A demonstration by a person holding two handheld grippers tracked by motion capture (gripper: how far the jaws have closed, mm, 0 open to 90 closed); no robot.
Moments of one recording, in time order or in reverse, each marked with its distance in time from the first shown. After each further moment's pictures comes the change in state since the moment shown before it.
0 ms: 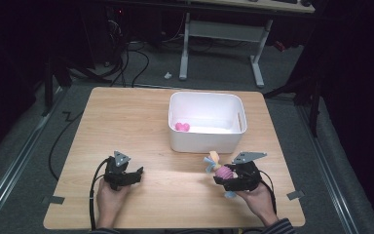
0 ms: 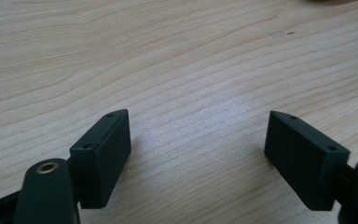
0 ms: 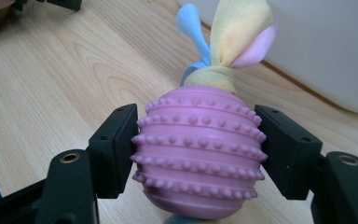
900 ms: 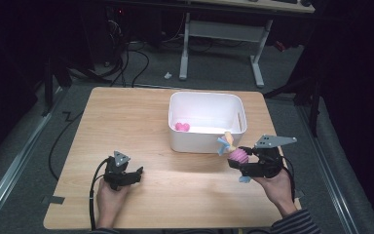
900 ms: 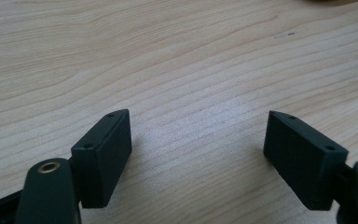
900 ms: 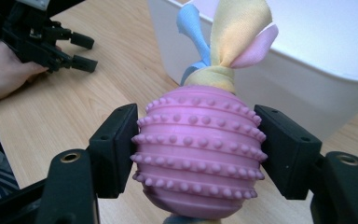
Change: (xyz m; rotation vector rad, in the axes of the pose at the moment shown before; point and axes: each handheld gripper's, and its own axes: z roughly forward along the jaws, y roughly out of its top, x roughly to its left) left arm 0.000 0.000 0.000 -0.002 0.003 -0.003; right arm -0.019 0.035 -0.066 -0.149 0.001 -0.015
